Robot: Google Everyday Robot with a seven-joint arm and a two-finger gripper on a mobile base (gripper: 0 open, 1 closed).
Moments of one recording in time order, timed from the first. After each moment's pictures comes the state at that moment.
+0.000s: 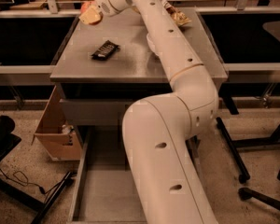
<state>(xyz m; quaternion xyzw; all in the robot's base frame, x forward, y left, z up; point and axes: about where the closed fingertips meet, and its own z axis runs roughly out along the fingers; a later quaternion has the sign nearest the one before) 0.878 0.163 0.960 -0.50 0.69 0.16 0.50</state>
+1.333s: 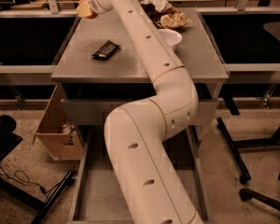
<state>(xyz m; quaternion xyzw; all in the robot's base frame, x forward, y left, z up) 0.933 0.172 0.964 -0.40 0.74 0.11 0.54</state>
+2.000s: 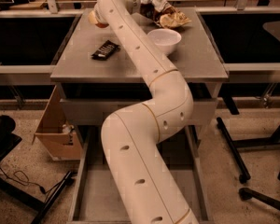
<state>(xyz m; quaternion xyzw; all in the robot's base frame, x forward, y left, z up) 0.981 0.143 0.907 -0.25 0.81 0.07 0.52</state>
